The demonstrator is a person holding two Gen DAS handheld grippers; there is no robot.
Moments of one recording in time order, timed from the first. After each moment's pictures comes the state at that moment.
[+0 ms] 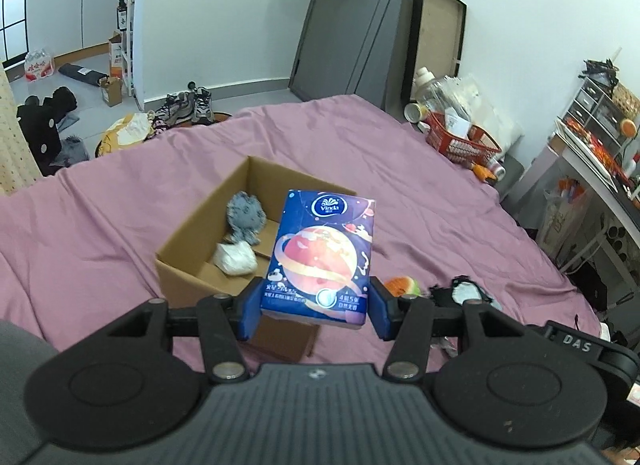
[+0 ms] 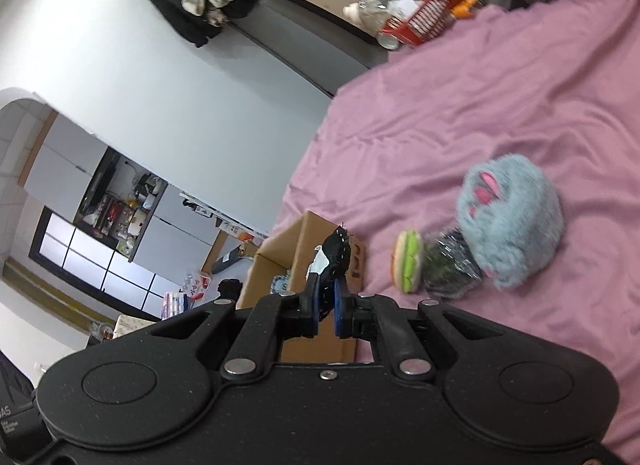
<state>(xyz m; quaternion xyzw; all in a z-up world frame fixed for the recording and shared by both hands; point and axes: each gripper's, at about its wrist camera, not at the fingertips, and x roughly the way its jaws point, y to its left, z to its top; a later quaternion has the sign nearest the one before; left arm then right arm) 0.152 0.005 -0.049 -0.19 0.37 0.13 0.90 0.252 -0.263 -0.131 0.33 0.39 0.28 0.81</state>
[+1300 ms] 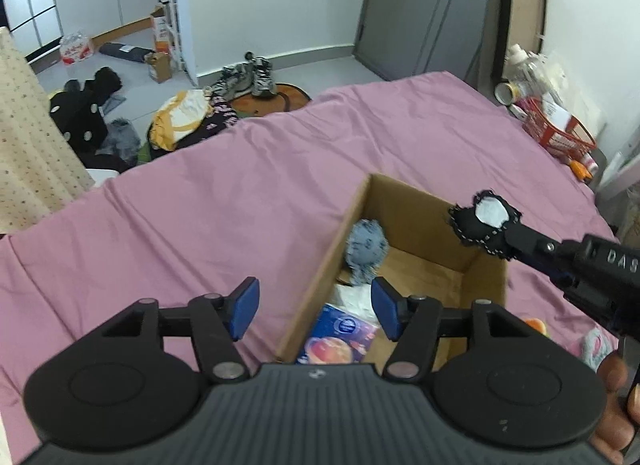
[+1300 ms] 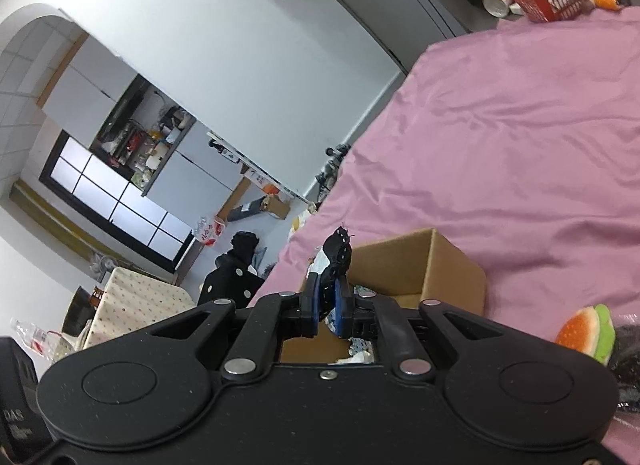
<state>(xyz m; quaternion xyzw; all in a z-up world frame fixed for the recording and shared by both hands) 0.214 0.120 -0.081 -0.17 0.44 0.21 0.86 0.321 -0.113 -0.119 0.25 0.41 0.36 0.80</state>
